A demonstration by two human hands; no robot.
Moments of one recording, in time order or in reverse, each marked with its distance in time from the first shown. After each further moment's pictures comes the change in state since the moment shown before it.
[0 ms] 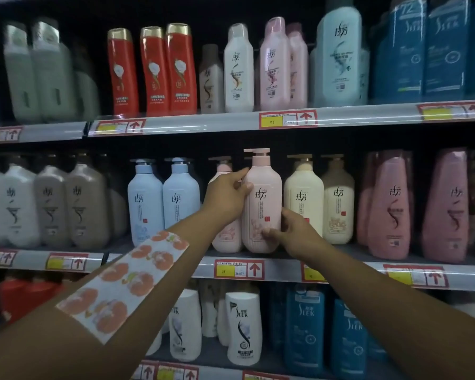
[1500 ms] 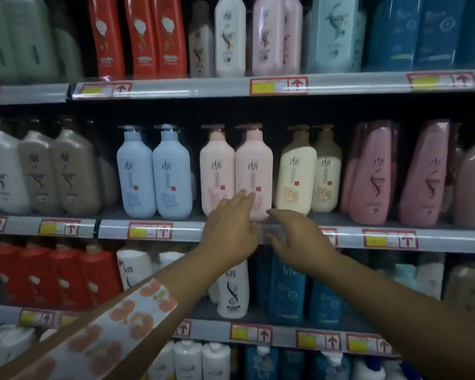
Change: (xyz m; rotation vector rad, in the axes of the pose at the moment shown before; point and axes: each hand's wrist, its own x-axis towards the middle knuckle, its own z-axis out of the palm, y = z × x) left_hand -0.105 -0.020 0.033 0.536 -0.176 0.152; right_hand -0.092 0.008 -0.010 -0.619 0.012 -0.274
